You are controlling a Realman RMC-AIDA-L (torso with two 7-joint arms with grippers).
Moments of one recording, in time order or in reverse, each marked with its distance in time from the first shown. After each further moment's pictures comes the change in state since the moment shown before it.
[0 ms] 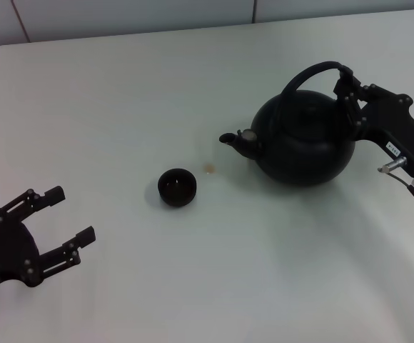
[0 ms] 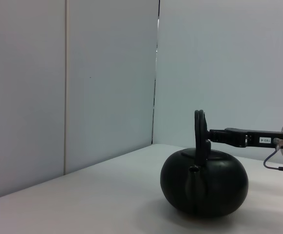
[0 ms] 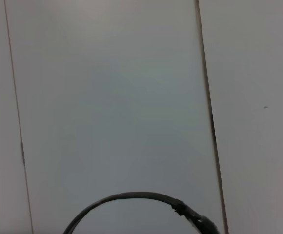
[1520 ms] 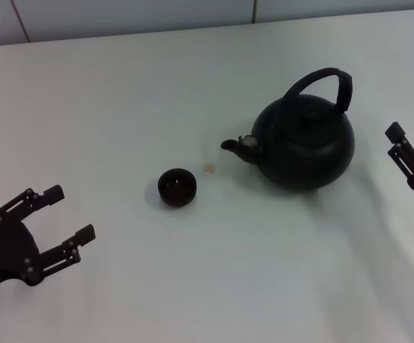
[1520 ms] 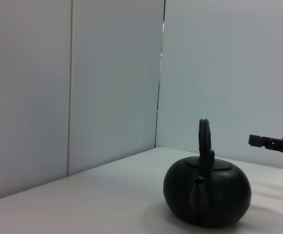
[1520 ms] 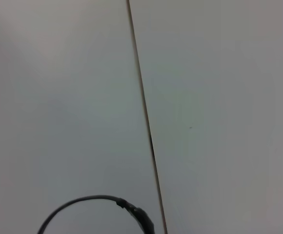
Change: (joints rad) left arm 0.005 -0.001 0.000 -0.009 -0.014 -0.002 -0.004; right arm -0.224 0.002 0.099 0.071 0.000 -0.208 -0.101
